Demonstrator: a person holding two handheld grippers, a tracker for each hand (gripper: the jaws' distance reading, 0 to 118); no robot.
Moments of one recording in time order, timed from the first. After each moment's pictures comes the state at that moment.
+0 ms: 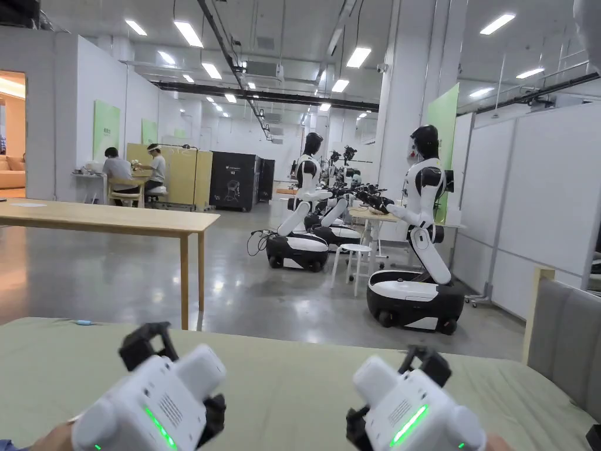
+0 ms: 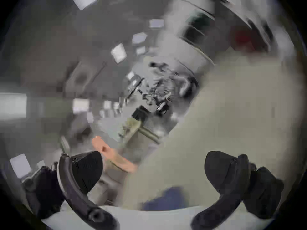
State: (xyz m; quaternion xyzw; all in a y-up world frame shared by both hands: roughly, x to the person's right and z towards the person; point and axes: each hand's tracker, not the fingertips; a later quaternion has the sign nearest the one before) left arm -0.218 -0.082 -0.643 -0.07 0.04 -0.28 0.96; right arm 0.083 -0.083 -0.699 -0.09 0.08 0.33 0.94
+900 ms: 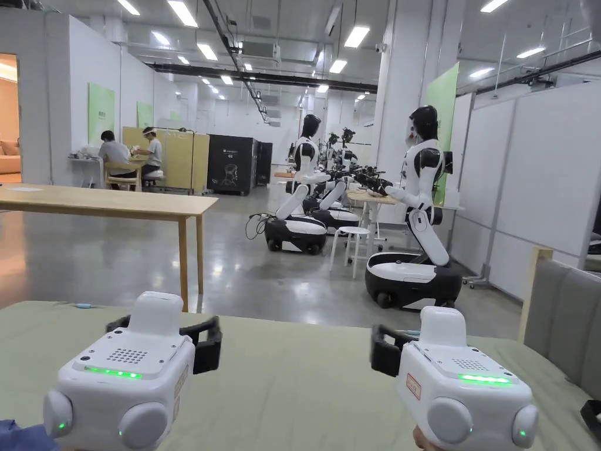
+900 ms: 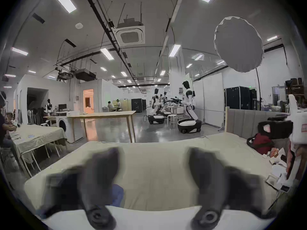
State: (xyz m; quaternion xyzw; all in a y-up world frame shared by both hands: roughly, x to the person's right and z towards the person) left arm -0.221 -0.070 -0.628 -0.02 0.04 -0.02 1.00; right arm 0.111 -0.065 -0.677 -0.06 0.06 -0.01 1.00
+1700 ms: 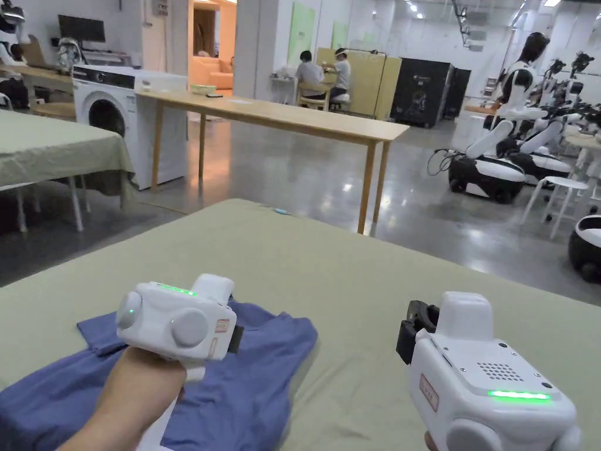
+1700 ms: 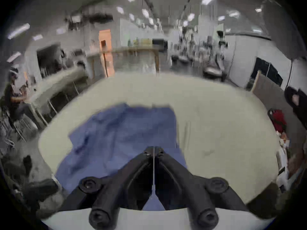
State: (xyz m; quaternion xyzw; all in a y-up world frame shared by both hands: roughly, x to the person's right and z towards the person) left arm -0.440 -0.187 -0.594 -0.38 0.12 0.09 0.91; right arm -0.121 -0.141 -0.646 -0.09 0.28 0.03 0.95
